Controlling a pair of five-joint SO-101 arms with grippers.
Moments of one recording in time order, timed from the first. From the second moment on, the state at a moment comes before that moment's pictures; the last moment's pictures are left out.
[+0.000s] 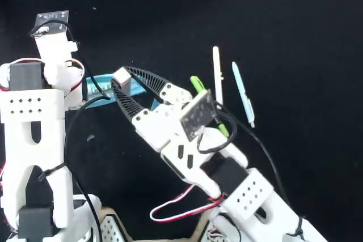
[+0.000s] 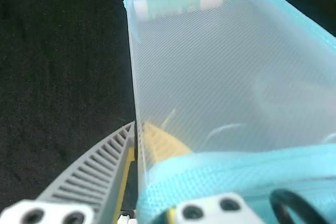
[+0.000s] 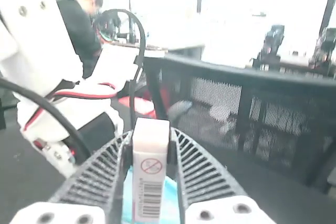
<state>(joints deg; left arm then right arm) -9.7 -19.6 4.4 98.3 1.5 -43.8 -62.4 62.5 4.6 0.3</state>
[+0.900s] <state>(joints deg) -9.7 -19.6 4.4 98.3 1.5 -43.8 -54.3 74.9 -20.5 0.3</state>
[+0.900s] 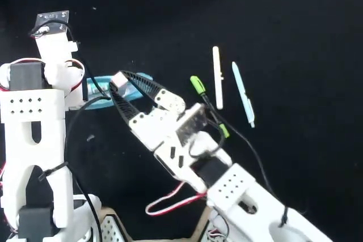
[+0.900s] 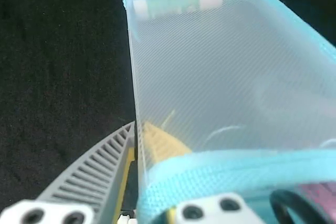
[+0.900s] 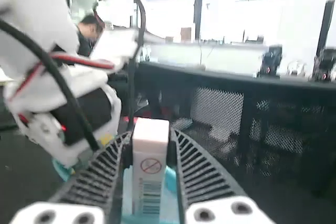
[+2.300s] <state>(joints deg) -9.7 -19.6 4.4 98.3 1.5 -8.0 -64.7 34.5 56.8 0.3</state>
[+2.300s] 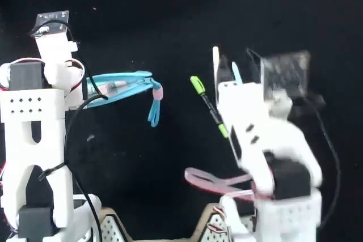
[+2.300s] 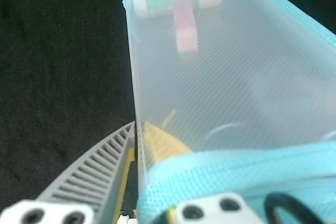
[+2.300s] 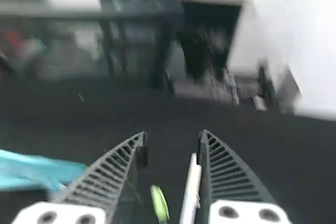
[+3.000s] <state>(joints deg) -9.7 -19.6 4.8 98.2 1.5 4.6 7.5 10.5 57.4 9.2</state>
